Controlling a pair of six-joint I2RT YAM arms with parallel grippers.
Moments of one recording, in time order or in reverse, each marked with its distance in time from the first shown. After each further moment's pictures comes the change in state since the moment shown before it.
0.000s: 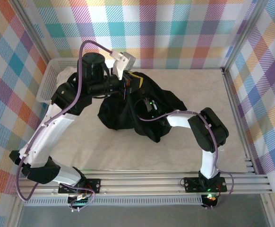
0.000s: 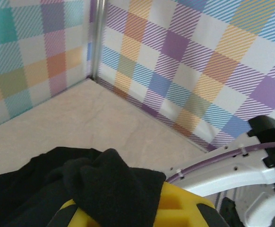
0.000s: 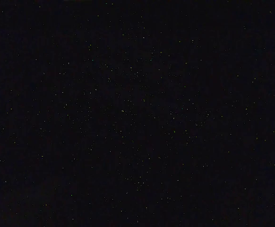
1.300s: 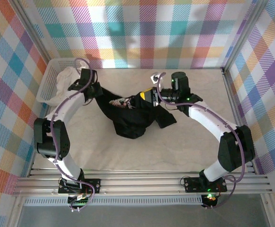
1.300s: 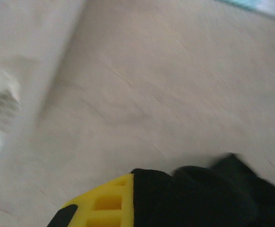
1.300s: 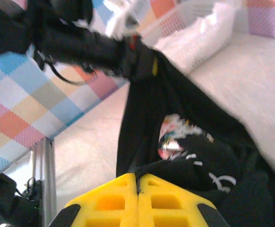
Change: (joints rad) left arm 0.527 0.274 -0.559 0.270 -0.466 -0.302; right arm -0.151 -0.357 0.157 -0.095 -0.732 0.110
